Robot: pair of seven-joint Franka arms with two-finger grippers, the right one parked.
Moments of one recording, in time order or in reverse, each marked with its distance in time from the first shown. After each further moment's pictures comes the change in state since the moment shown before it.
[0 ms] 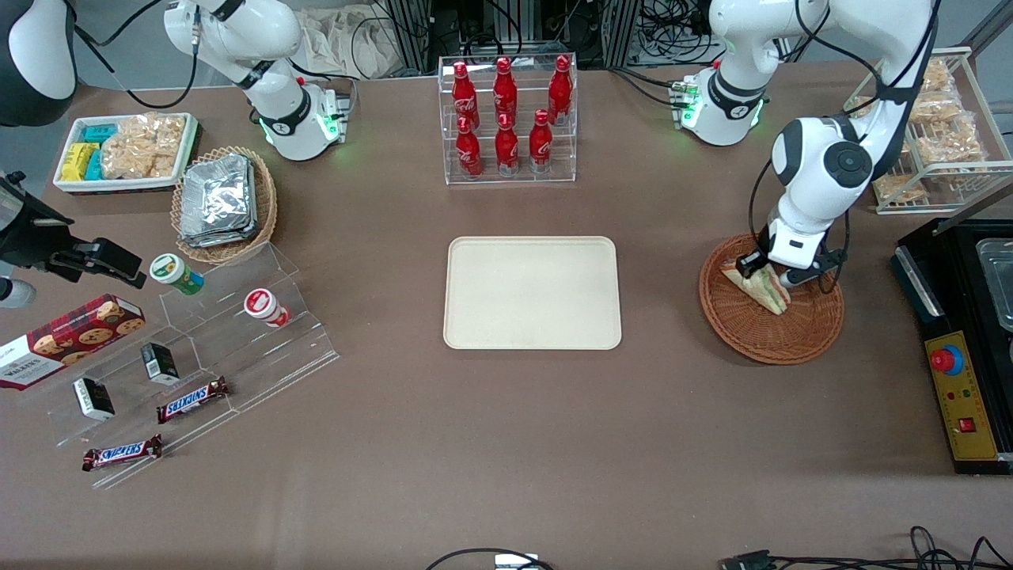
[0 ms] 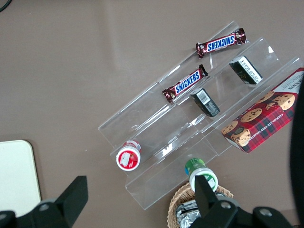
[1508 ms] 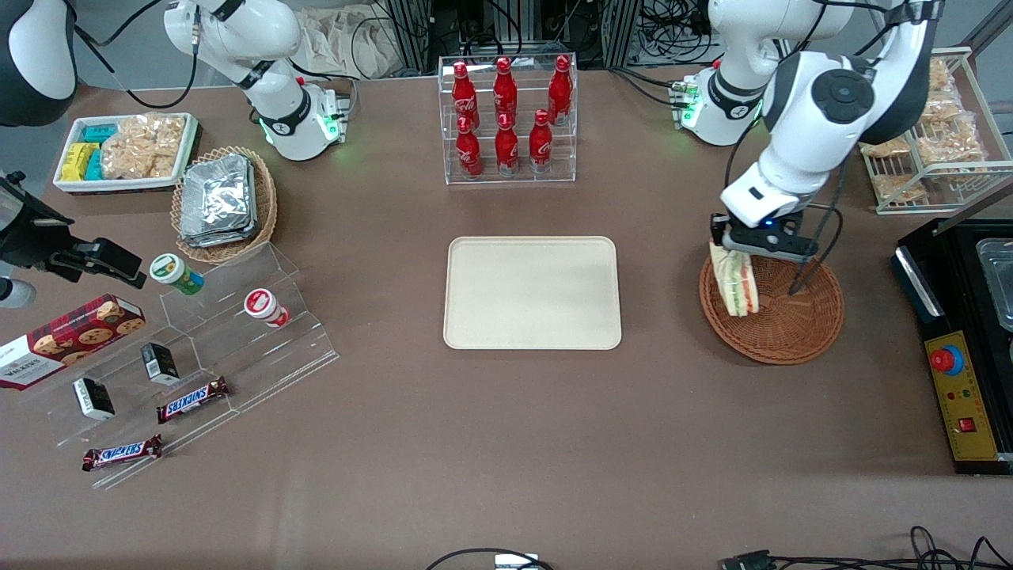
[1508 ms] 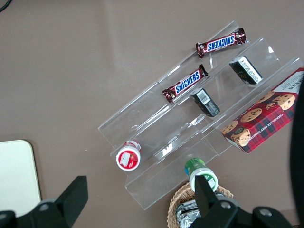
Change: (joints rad) arm -0.271 -0.177 0.008 0.242 -0.007 -0.354 0.389
